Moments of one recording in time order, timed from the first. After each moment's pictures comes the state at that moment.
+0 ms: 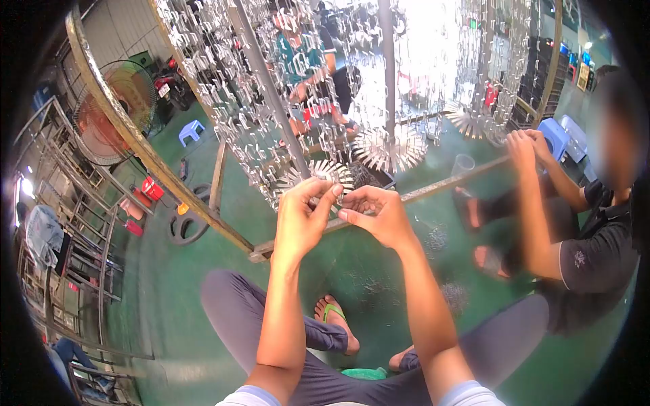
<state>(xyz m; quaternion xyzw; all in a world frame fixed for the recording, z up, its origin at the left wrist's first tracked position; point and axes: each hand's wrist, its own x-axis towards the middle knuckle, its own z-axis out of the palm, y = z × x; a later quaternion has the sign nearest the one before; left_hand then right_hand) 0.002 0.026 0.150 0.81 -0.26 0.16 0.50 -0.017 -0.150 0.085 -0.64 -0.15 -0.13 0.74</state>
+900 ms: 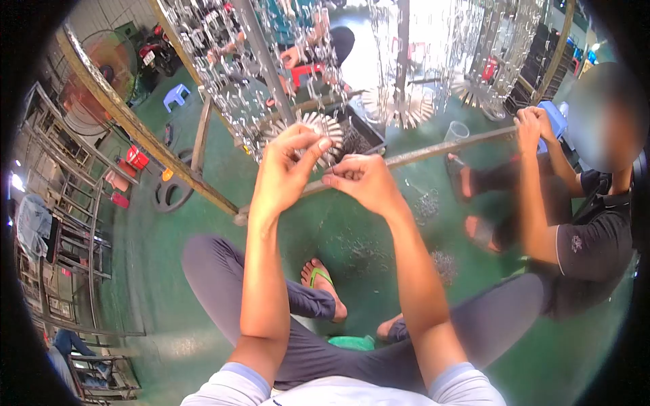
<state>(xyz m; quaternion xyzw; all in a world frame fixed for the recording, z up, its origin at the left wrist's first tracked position) 0.014 0.036 0.144 0.78 -0.32 0.11 0.53 -0.014 -0.148 0.068 -0.77 -0.15 -0.13 0.60</state>
